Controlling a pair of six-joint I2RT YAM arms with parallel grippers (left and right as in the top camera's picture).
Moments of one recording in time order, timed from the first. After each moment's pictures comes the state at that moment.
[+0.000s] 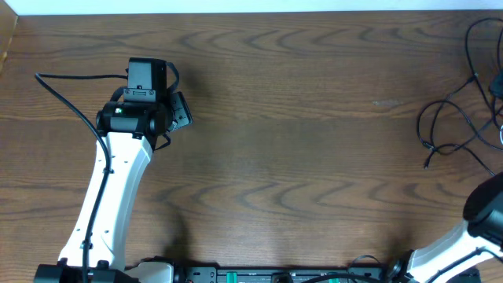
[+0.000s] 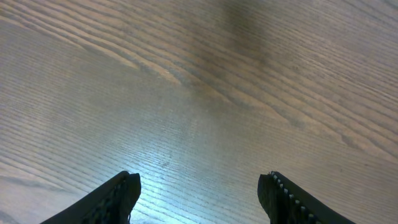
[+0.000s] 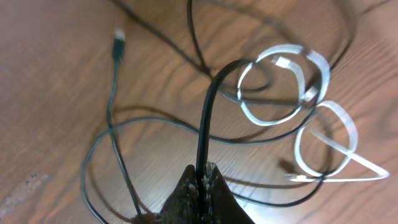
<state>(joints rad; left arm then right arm) -0.08 1.43 1.25 -0.90 -0.11 -0.39 -0.52 1.94 1.78 -0.99 0.15 0.16</state>
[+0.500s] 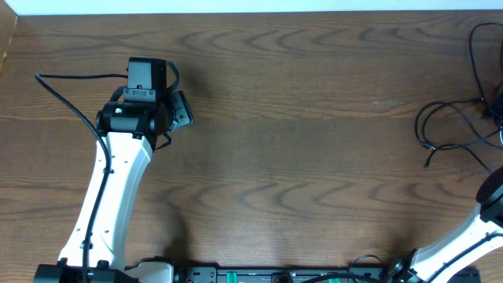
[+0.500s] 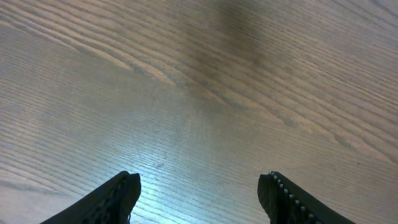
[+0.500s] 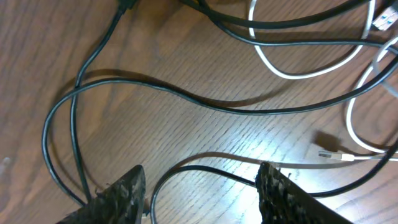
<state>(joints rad) -0.08 1.43 1.25 -0.89 -0.09 -0.39 -0.62 2.08 1.78 -1.08 -0.02 0.17</state>
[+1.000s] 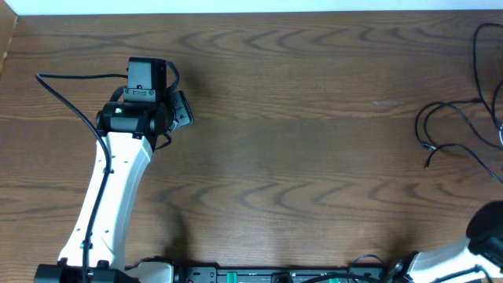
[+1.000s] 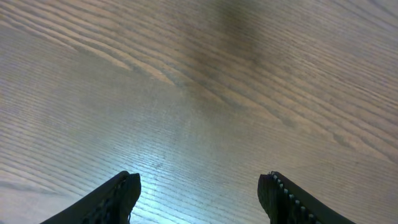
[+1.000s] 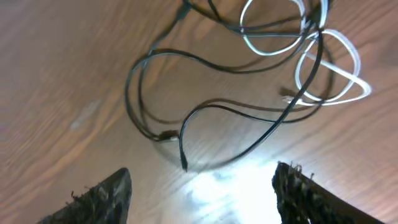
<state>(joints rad) -0.08 1.43 1.25 -0.89 -0.09 -0.39 -0.63 1.80 1.99 -1.42 -0.06 0.13</state>
